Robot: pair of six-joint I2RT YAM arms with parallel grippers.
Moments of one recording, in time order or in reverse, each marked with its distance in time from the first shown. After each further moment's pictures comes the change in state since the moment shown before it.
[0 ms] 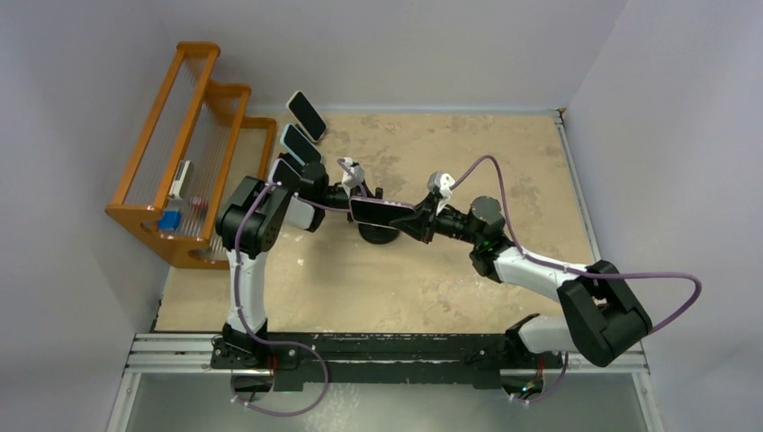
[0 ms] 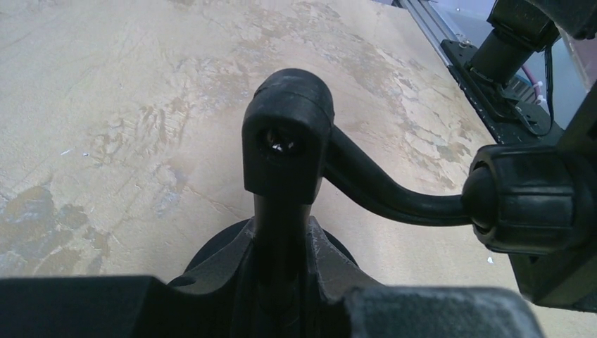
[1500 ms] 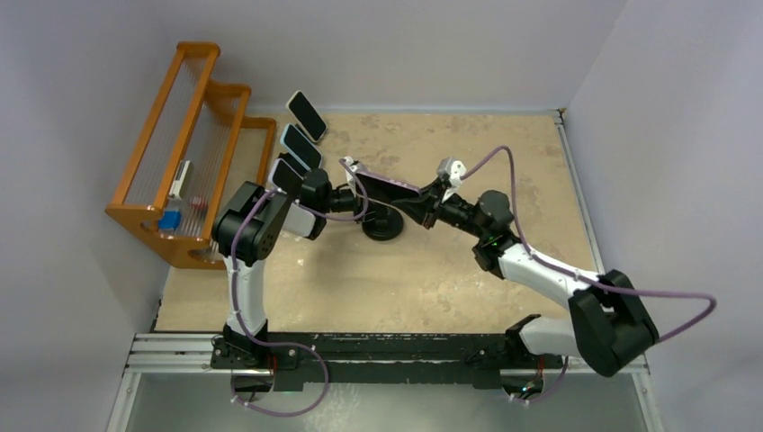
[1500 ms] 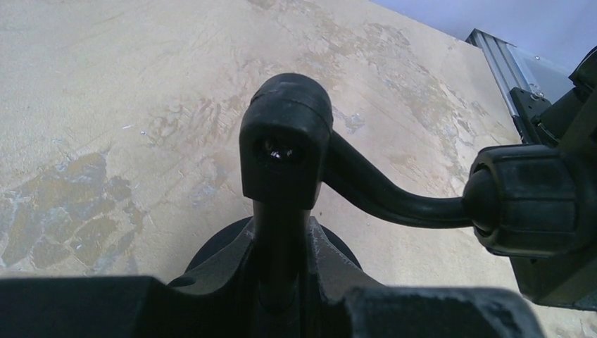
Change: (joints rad) left arm -0.041 -0.067 -0.099 0.069 -0.311 -0.104; right arm 0.002 -0.097 0.056 0.000 0.115 0.003
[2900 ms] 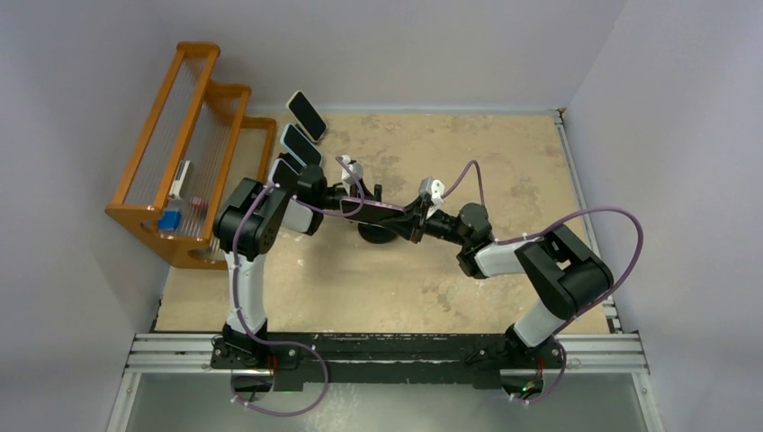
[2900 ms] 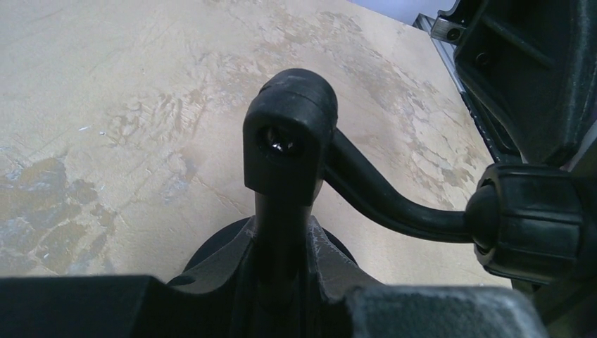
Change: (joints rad) left arm 0.040 0.047 0.048 0.017 0.212 -0.039; right arm 0.032 0.394 -0.064 0.420 -0.114 -0.010
